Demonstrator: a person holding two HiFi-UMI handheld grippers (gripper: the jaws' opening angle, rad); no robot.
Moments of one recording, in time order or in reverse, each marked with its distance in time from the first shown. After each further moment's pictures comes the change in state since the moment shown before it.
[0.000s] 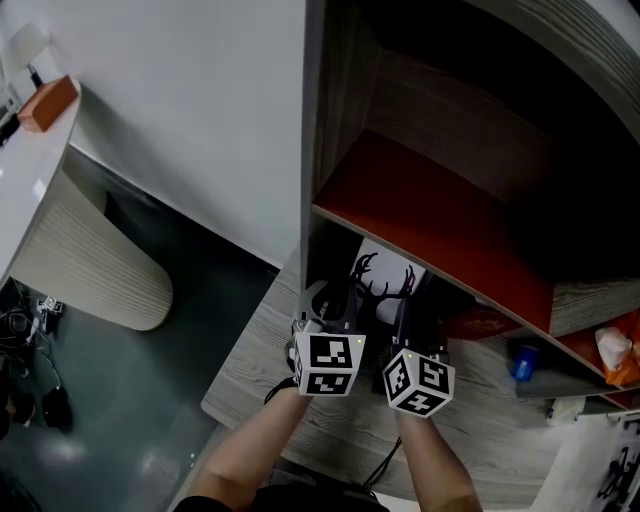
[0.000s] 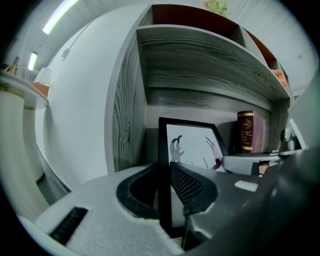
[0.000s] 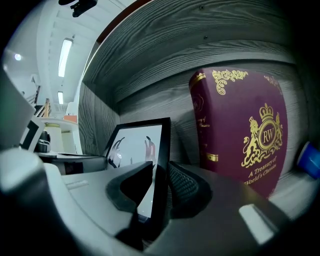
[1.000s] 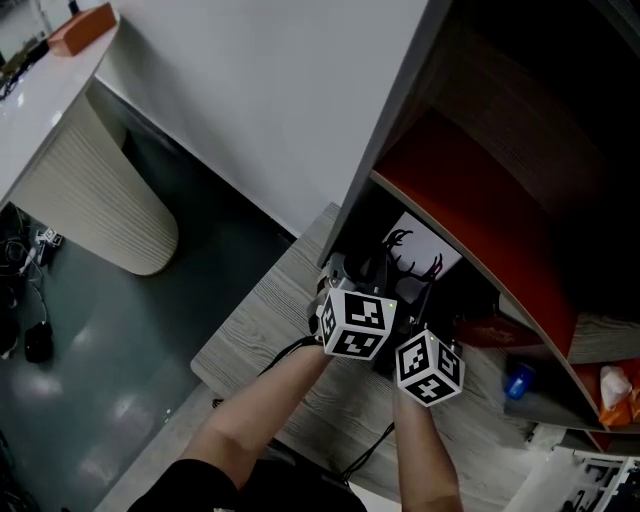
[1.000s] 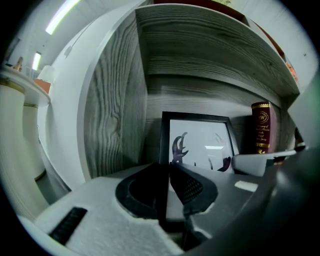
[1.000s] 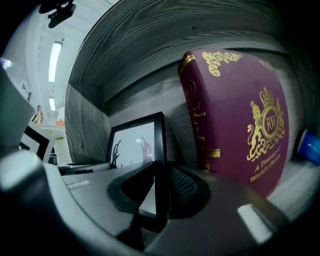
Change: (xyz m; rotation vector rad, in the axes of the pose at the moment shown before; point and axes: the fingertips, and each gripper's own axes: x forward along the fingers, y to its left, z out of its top) left arm 0.038 0.005 -0.007 -0.019 0.004 0.042; right arm 0.017 -0.012 -0.004 0.088 -0.001 -0.050
